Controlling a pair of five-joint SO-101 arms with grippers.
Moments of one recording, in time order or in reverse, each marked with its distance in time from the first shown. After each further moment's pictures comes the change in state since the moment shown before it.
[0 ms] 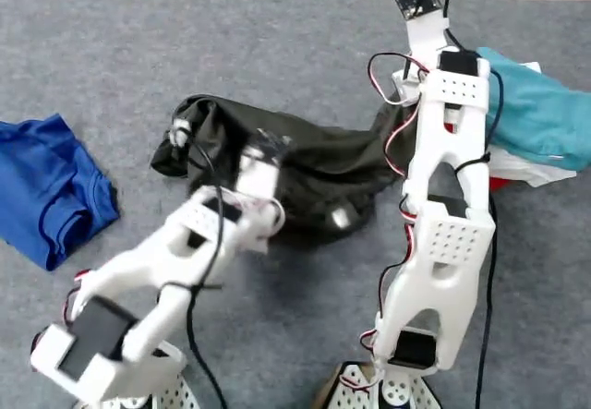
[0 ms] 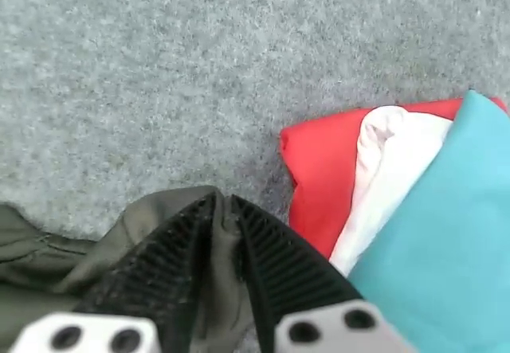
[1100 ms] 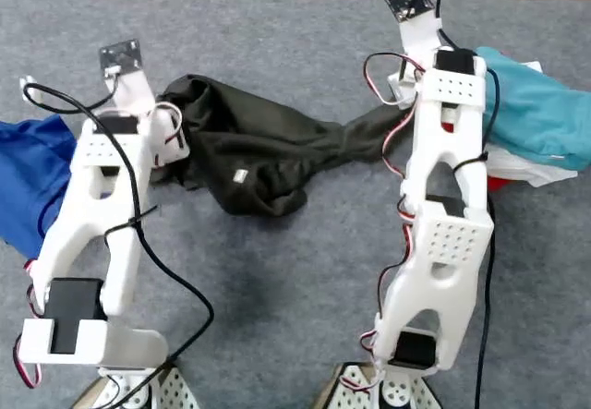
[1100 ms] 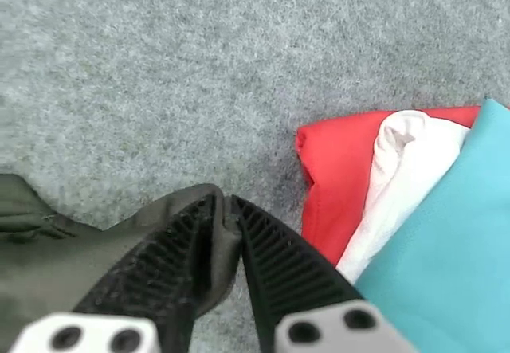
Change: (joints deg) left arm -27.3 4.3 -30.7 25.4 8.6; right arm -0.9 0.0 0.0 1.6 2.5
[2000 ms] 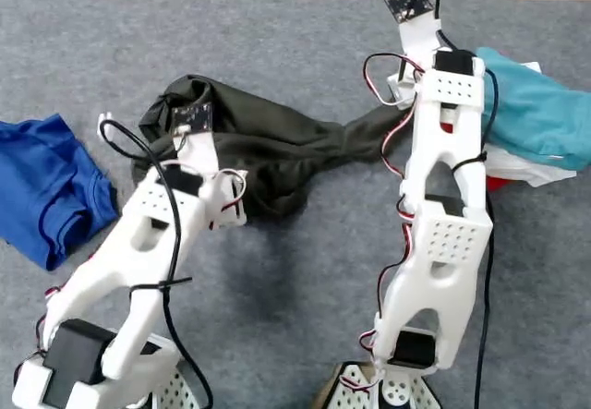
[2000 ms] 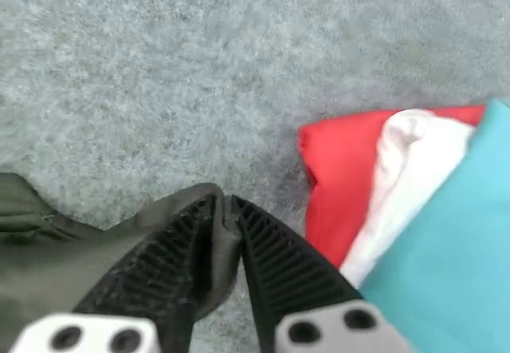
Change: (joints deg) left arm 17.9 -13.9 26.7 -5.6 10.8; right arm 0.0 1.2 0.0 0.0 0.0
